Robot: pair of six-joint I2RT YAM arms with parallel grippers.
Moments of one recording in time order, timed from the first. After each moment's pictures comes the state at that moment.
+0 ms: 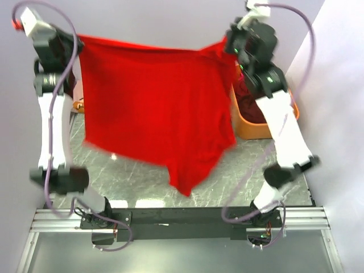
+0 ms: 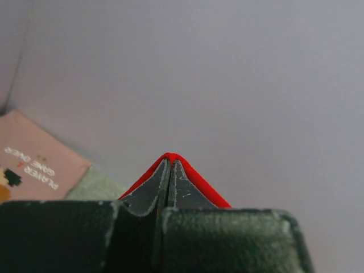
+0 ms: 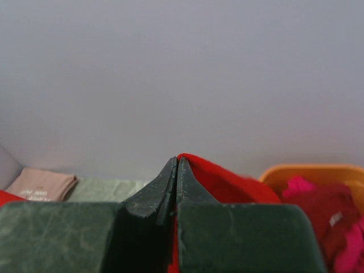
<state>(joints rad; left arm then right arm) 0.09 1.55 1.98 -0.40 -0.15 -0.69 0.42 1.66 2.22 -0.47 0.30 0.11</state>
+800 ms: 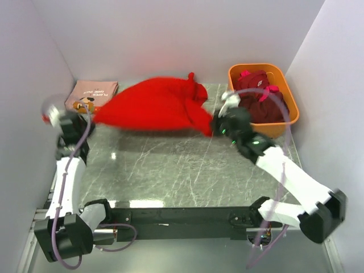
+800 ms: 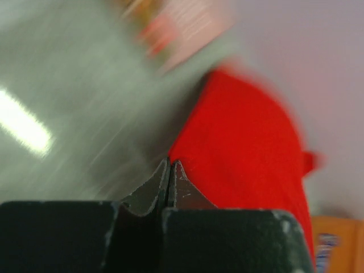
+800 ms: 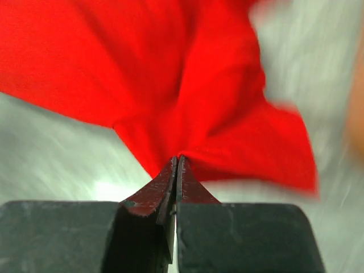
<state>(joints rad) 0.21 1.00 0.87 -0.24 -0.13 -0.84 0.59 1.10 1.05 -0.31 0.16 0.28</state>
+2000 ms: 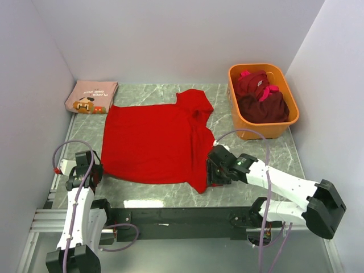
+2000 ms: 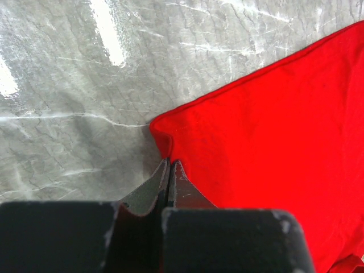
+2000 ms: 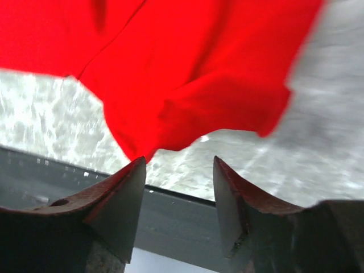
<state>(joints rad) 0.21 0.66 0.39 -0.65 -0.28 -1.17 0.83 1.13 0.67 -0.70 0.04 0.76</state>
